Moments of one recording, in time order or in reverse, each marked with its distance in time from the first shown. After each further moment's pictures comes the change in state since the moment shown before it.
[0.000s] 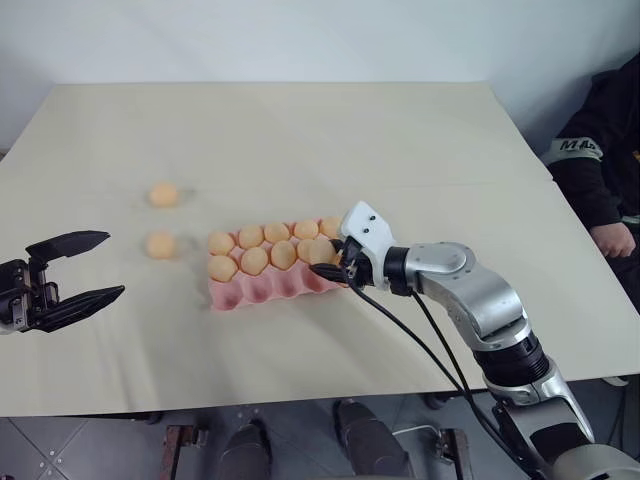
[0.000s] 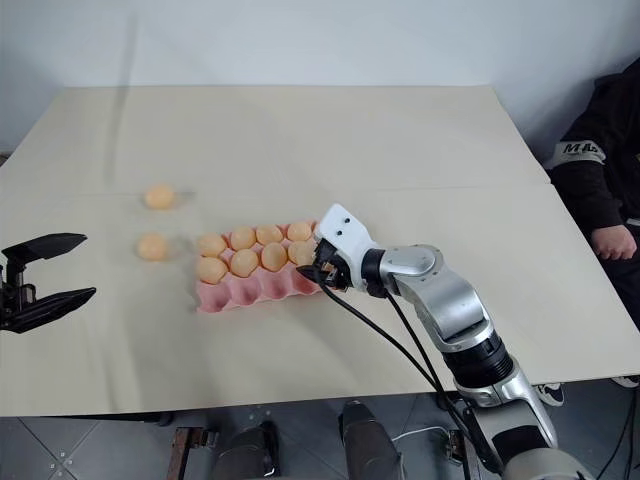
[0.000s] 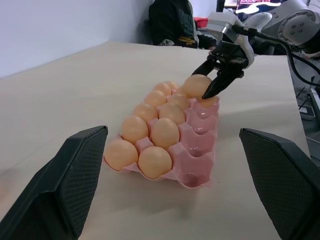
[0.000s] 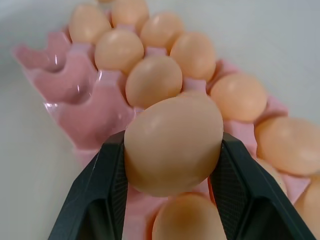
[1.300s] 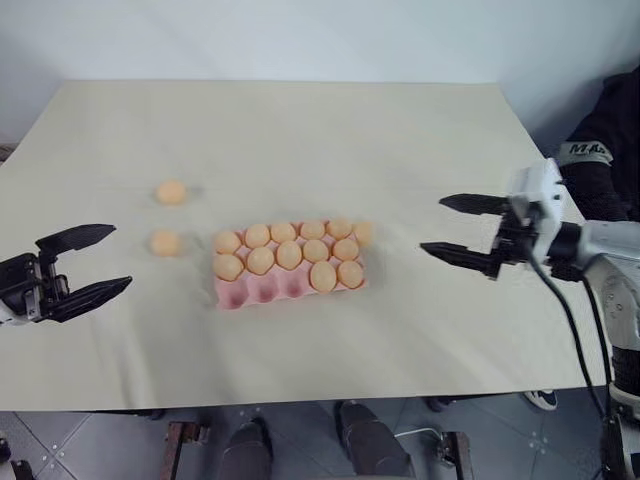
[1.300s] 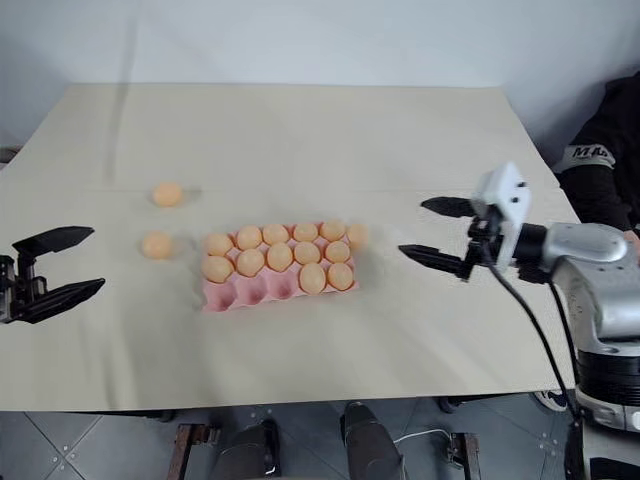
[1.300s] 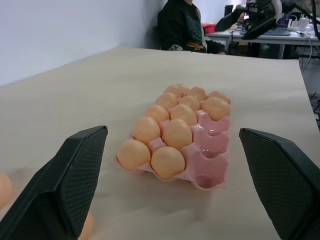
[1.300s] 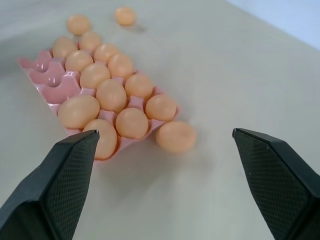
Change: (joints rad) left arm -0.093 -0.034 -0.054 0.086 0.039 -0.052 0.001; right arm 0.201 -0.405 -0.579 0.145 0.290 -0.347 0.423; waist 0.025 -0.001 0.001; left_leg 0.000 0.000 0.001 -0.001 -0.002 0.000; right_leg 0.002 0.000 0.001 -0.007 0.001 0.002
